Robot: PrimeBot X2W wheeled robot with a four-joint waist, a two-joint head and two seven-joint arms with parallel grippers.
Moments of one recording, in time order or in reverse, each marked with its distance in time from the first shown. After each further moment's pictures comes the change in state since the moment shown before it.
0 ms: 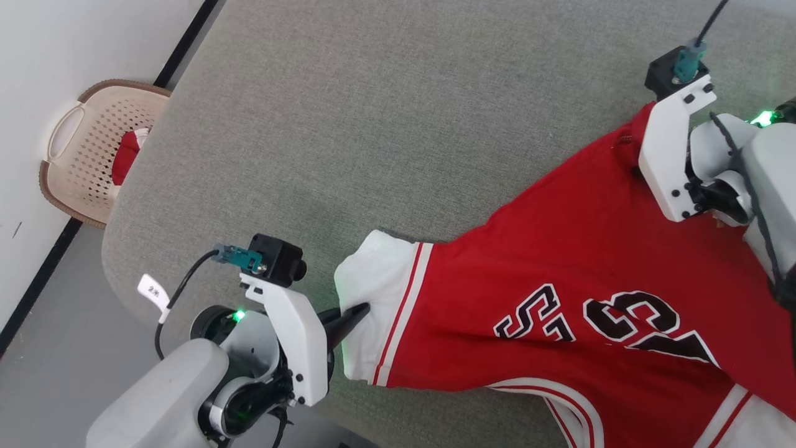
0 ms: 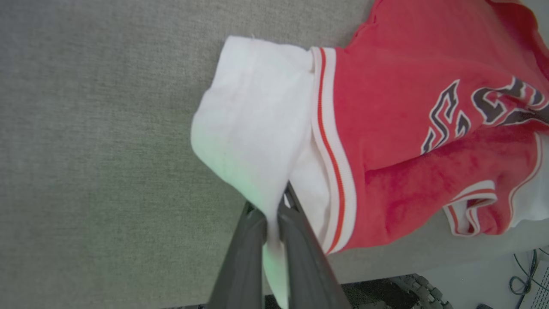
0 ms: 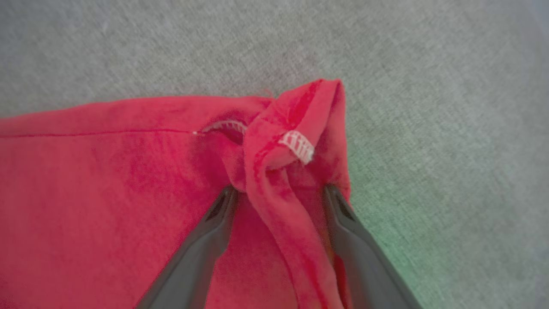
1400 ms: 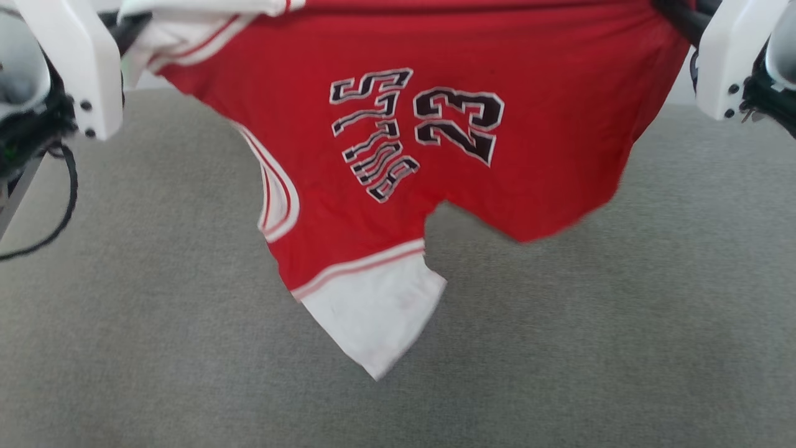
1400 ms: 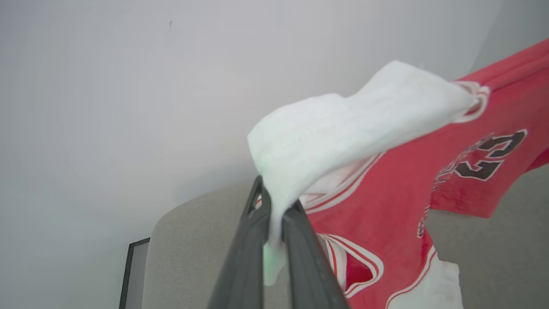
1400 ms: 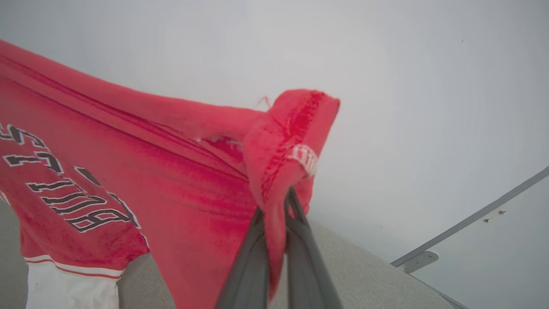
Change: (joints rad) left arm -0.610 0.248 0.123 0.157 0.168 -0.036 0.213; right arm -0.092 -0.074 -0.143 -0.251 0.168 0.003 -0.270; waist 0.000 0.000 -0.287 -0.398
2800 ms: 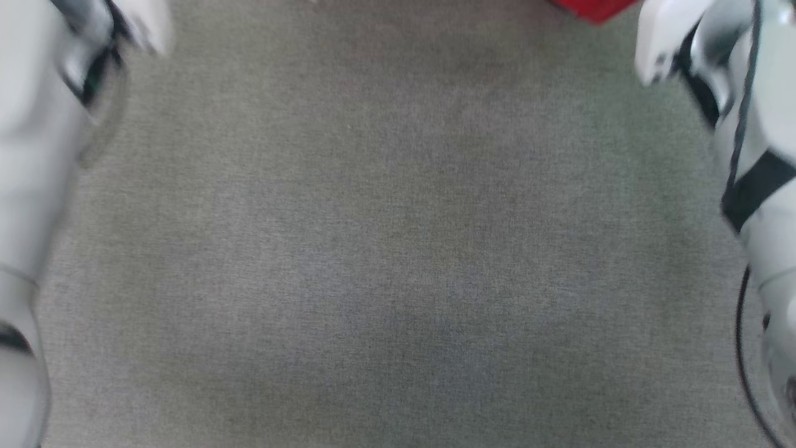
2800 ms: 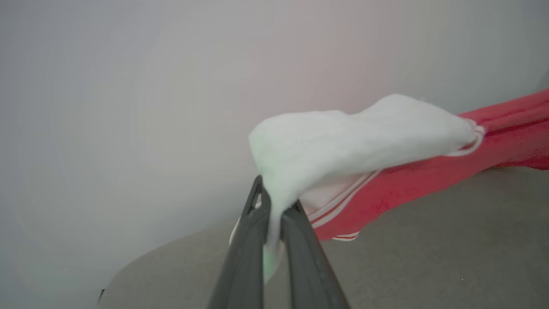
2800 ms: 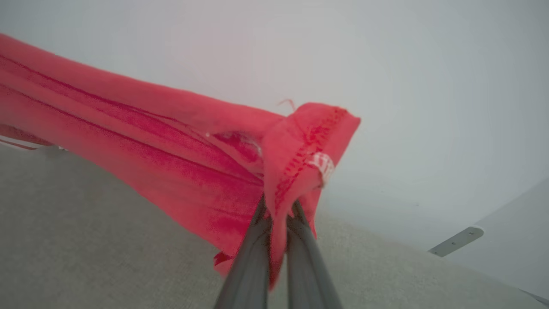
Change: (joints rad) left arm -0.304 -0.336 -0.109 0.742 0.231 -0.130 -0.708; right arm -0.152 0.368 -0.401 0.581 -0.703 -0.001 -0.534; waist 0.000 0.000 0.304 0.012
